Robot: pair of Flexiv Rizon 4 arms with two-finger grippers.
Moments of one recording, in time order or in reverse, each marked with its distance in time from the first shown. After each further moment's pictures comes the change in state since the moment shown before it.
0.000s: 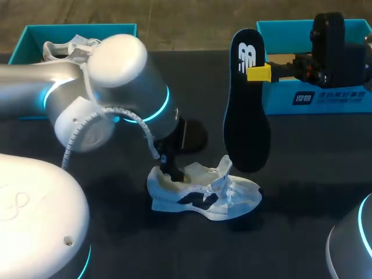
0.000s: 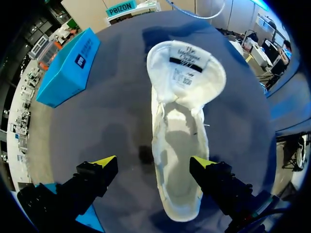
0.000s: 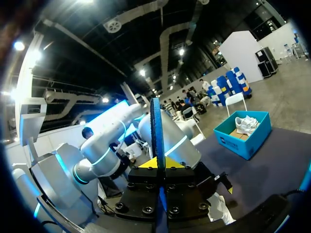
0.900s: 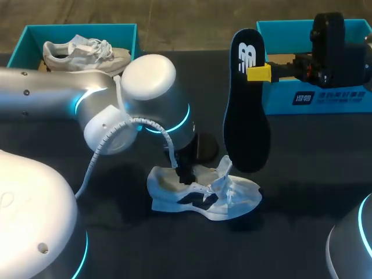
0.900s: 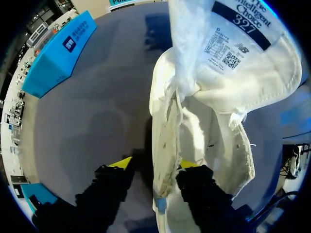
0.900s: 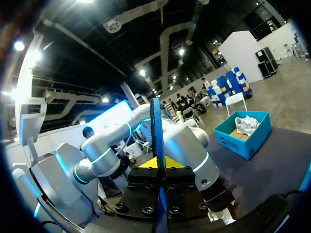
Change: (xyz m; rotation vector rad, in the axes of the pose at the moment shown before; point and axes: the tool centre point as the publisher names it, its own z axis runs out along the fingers) left arm 0.004 -0.003 0.067 -0.043 0.072 -0.057; right arm 0.000 0.000 0.000 0.000 0.000 0.000
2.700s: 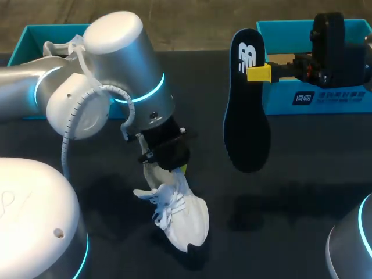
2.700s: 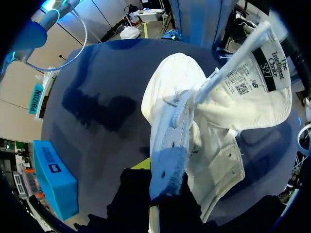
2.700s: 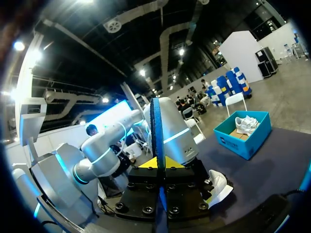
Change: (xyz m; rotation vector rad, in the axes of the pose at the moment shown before) left arm 0.032 0.003 -0.095 0.132 0.098 1.075; right arm 0.000 0.000 0.000 0.000 0.000 0.000
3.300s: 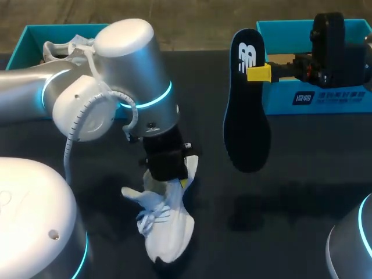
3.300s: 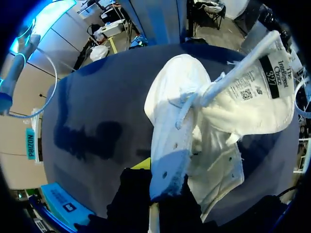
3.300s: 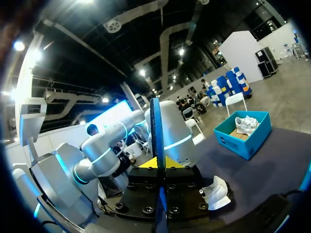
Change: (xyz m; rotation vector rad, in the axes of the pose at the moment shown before) left arm 0.009 -0.022 0.017 0.069 0.064 0.326; right arm 0.000 0.000 0.000 0.000 0.000 0.000
